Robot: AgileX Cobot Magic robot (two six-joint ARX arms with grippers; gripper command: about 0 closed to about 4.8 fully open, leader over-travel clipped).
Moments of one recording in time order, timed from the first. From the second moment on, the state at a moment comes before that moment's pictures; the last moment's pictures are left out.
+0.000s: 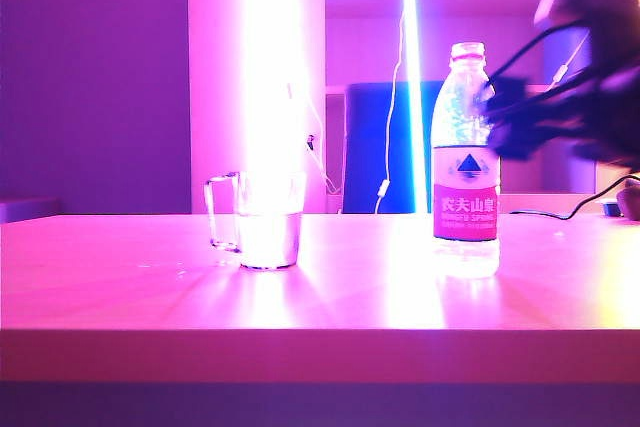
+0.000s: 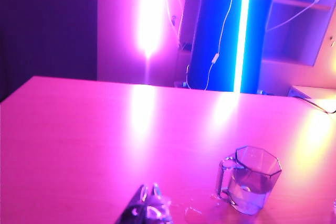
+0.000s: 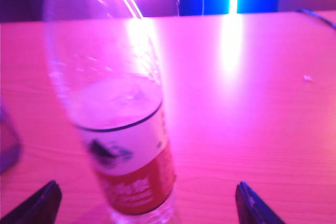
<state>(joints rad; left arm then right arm) -0.08 0.00 0.41 -0.32 0.05 -0.11 0.43 1.34 0.25 1.00 0.31 0.10</state>
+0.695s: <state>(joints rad) -0.08 0.00 0.13 -0.16 0.07 0.00 0.67 0.80 0.16 0.73 0.23 0.10</state>
